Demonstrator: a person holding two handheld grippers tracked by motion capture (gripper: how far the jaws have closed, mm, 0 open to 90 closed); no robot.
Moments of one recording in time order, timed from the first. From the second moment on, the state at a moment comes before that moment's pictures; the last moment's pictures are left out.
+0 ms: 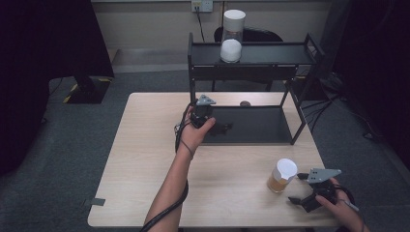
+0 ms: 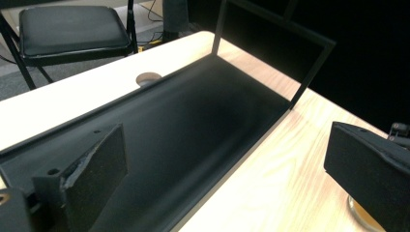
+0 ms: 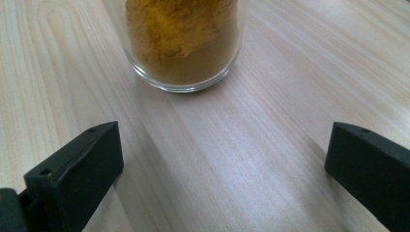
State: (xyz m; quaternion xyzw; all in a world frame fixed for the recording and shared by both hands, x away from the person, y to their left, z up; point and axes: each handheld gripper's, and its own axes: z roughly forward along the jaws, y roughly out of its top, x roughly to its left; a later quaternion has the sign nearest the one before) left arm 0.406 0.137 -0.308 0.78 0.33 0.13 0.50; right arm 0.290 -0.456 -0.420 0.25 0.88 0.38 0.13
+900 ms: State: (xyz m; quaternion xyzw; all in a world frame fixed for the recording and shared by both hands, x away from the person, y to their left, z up) left arm 0.386 0.150 -0.359 0.79 0.34 0.13 0.49; right arm 0.290 -0.456 -0.420 0.25 0.88 0.38 0.13
